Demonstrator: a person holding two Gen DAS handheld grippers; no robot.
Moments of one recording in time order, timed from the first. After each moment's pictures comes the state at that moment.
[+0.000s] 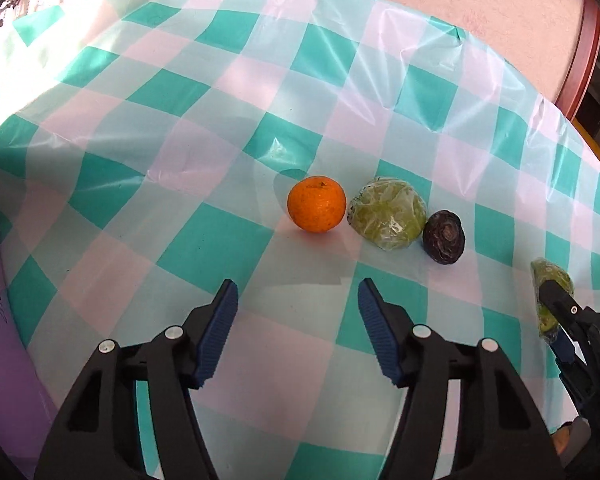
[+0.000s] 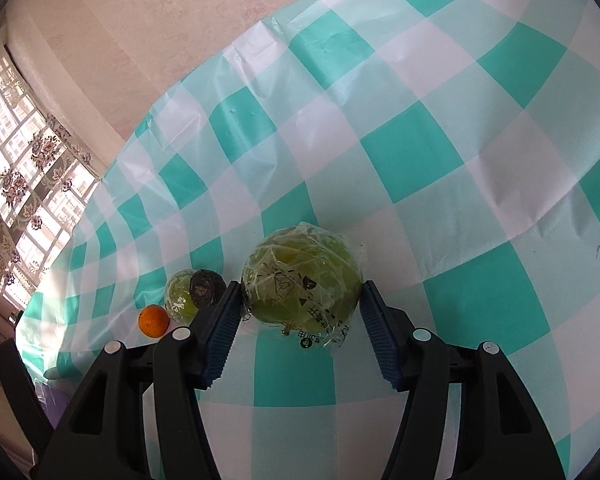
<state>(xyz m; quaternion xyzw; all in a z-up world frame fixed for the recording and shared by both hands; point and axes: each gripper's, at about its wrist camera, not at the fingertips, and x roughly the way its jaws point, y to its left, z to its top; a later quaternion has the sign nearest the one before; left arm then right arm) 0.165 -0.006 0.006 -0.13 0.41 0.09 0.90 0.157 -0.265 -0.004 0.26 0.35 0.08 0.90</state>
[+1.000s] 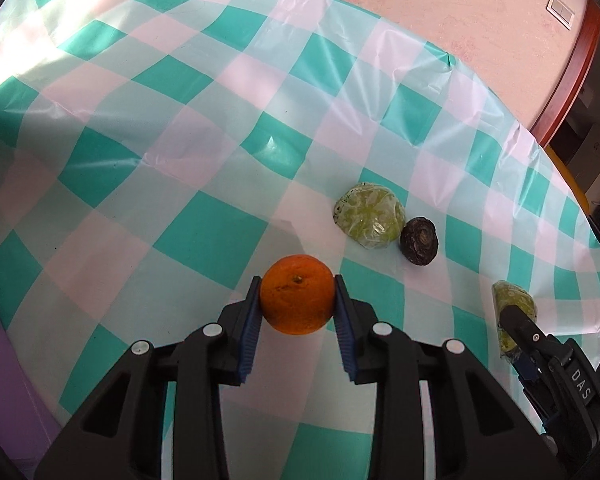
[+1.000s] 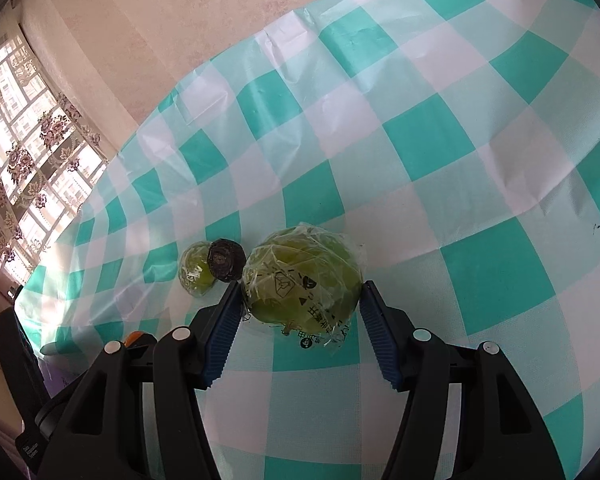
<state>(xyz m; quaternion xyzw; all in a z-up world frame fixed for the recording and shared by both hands) 0.131 0.010 0.012 -0.20 0.38 0.03 0.90 0.131 -0.247 -0.002 0.24 0.36 0.10 0.90</state>
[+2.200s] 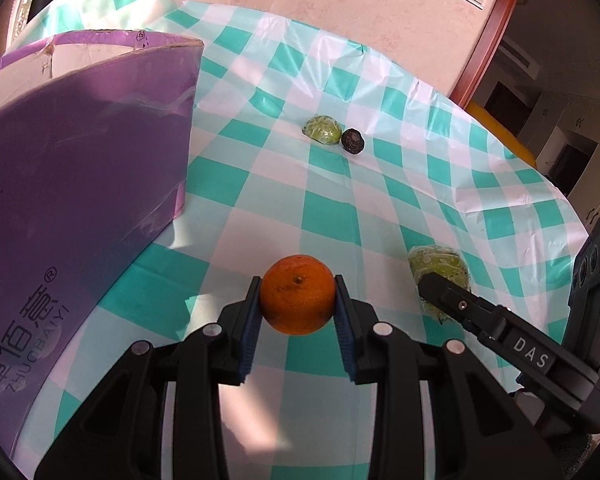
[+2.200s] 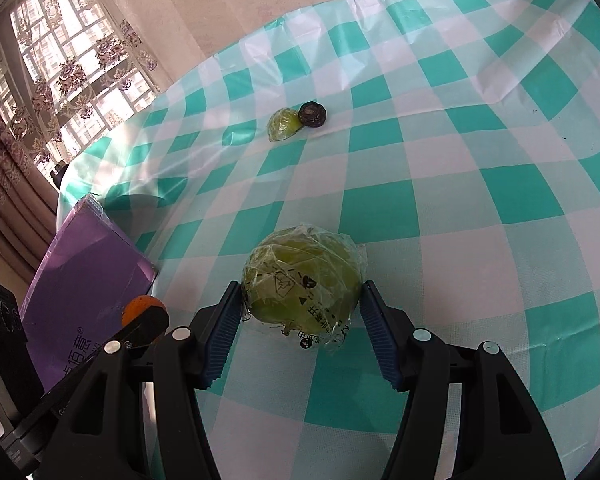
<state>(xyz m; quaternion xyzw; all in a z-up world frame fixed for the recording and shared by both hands) -0.076 0.012 0.011 -0.16 0.35 -0.05 0.92 -0.045 -0.195 -0.003 0.14 0.39 0.16 0.90</state>
